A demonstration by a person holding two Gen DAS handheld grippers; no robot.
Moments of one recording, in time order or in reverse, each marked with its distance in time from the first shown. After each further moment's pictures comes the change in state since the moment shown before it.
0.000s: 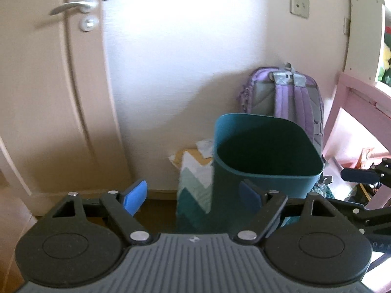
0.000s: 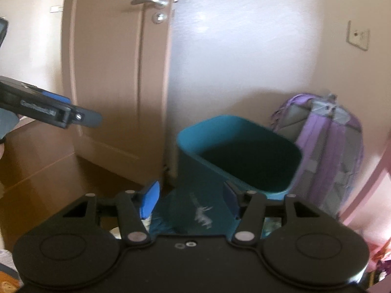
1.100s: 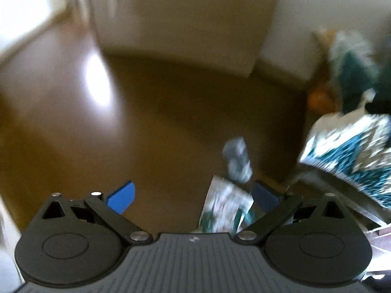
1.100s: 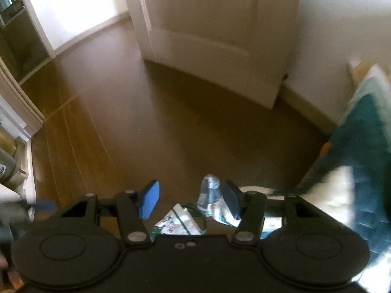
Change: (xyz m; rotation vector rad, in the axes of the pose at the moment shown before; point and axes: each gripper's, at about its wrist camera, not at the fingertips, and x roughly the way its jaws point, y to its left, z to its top) left arm 0.112 0.247 -0.386 -0.467 0.461 0.288; right arm 0.328 0.229 -0.114 -0.076 0.466 0.352
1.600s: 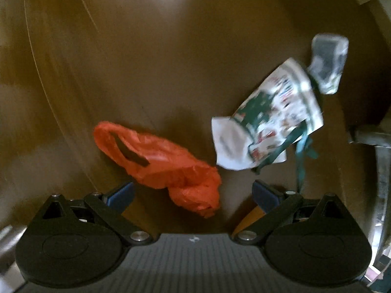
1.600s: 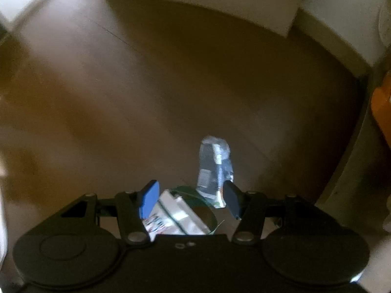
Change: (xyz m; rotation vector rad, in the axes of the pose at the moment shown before) left arm 0.177 0.036 -0.120 -0.468 0.546 0.094; right arm 0.219 -0.004 -0.004 0.119 0.292 -0.092
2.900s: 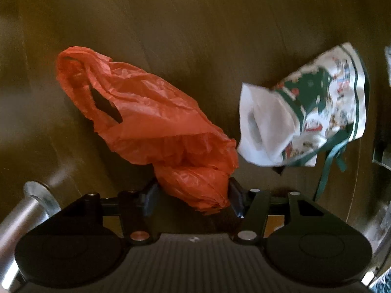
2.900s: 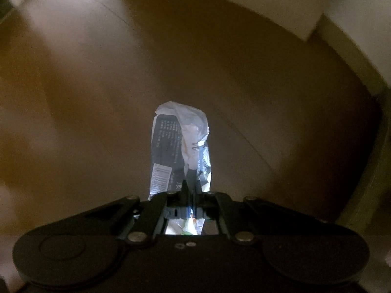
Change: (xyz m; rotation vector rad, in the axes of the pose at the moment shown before) left arm 0.085 0.022 -0.002 -0.209 0.138 -0.061; right arm 0.014 0.010 -0.003 -0.144 -0.023 -0.011
